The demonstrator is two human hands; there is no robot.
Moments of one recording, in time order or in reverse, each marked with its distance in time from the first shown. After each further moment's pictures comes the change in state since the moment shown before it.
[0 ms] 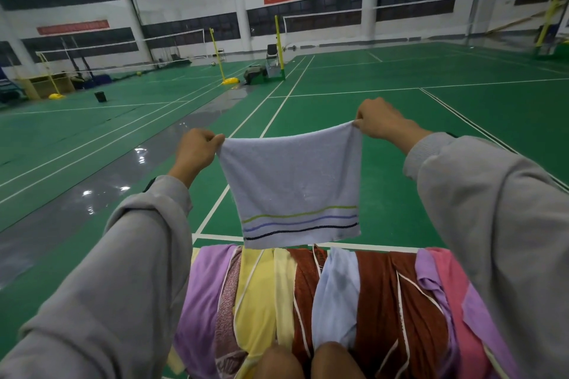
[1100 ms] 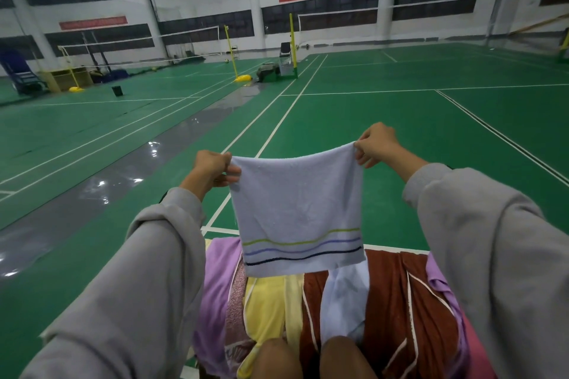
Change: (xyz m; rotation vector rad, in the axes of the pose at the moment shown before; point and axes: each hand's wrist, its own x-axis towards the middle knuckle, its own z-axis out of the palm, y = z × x) left_hand -0.058 -0.005 0.004 -0.602 -0.128 -0.502; right_hand -0.038 -0.028 0.052 0.615 -0.082 0.270
